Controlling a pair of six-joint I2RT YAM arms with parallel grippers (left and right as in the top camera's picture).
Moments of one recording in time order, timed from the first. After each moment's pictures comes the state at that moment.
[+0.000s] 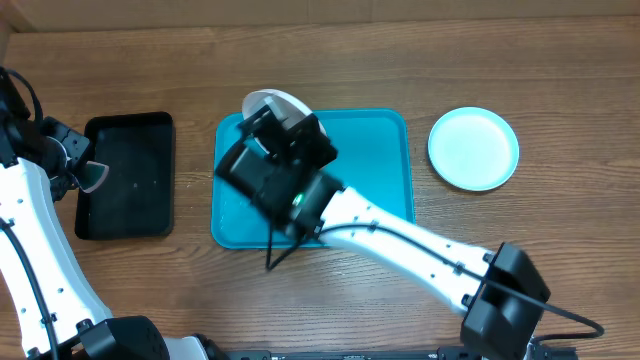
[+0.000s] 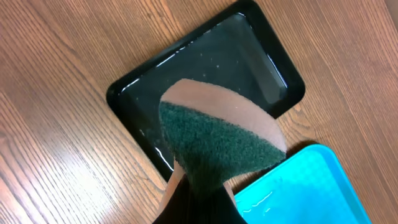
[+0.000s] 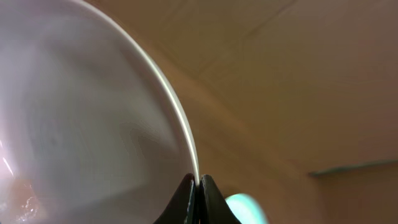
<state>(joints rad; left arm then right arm) 0.50 1.57 1.71 -1.29 -0.06 -0.57 1.03 1.93 1.71 -0.71 1.10 0.02</state>
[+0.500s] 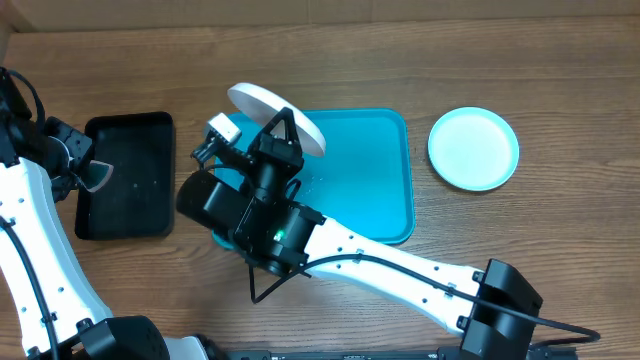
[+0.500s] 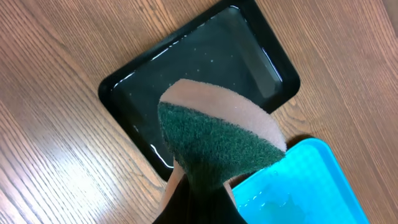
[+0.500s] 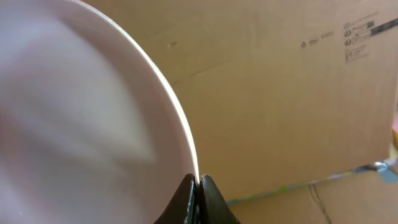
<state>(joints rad) 0.50 1.57 1.71 -1.29 -0.03 -0.57 1.14 1.93 1.72 -0.48 1.37 -0.40</state>
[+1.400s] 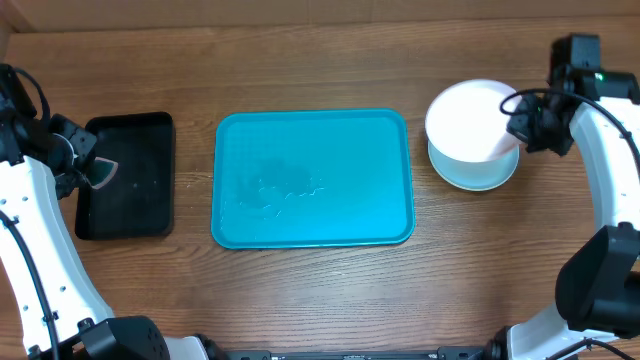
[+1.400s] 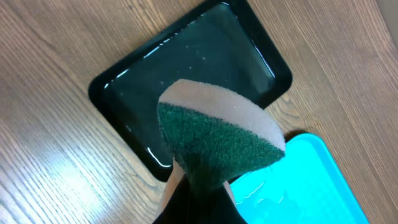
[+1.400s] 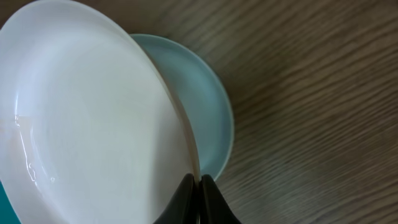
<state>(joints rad) 0.48 1.57 1.71 -1.28 -0.02 -0.57 -0.16 1.79 1.53 -1.06 0.02 0.42</state>
